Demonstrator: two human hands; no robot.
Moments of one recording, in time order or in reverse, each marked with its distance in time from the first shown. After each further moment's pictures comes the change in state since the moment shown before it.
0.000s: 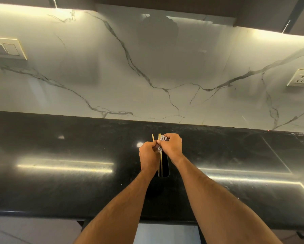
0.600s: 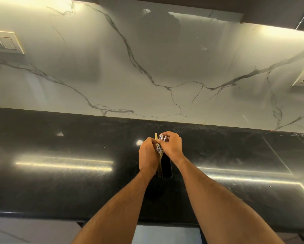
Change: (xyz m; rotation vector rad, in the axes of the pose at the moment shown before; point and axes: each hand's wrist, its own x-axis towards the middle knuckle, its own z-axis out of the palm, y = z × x) left_hand 0.013 -0.014 0.000 0.123 0.000 0.022; right_hand 0.011 0.009 0.016 -0.017 -0.014 -0.062
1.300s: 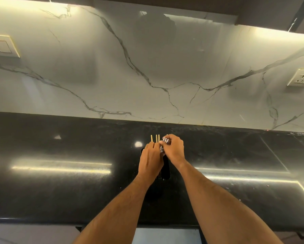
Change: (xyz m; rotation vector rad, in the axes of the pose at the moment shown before) left_hand -0.007 -0.002 0.004 0.335 -0.111 0.389; right_hand -0.002 0.013 -0.008 -0.048 0.067 0.004
